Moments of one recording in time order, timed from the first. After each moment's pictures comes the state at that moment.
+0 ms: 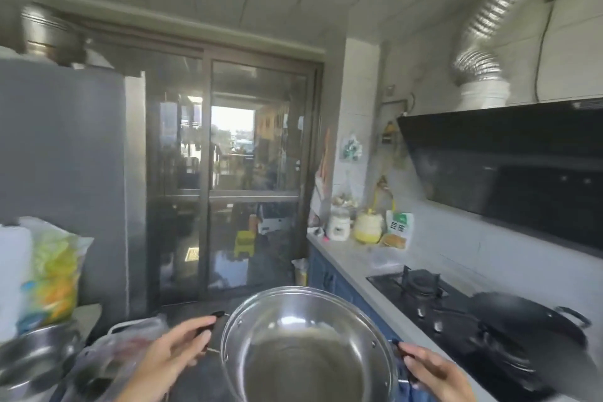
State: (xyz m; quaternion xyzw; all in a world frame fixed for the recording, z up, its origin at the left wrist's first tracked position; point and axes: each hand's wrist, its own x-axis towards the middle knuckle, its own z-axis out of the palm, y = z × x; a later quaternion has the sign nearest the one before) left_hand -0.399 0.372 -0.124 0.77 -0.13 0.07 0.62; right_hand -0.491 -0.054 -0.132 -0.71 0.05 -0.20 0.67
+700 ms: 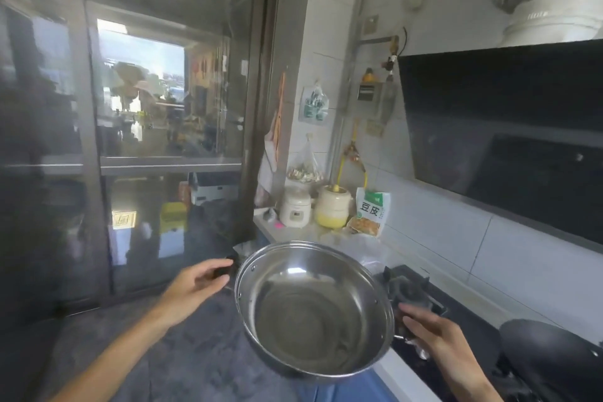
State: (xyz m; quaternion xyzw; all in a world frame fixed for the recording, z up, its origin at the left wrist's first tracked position) left_hand 0.152 0.147 -0.130 0.76 -0.25 -0.05 0.59; right_hand -0.056 -0.209 -0.144 -0.74 0.17 -0.21 0.61
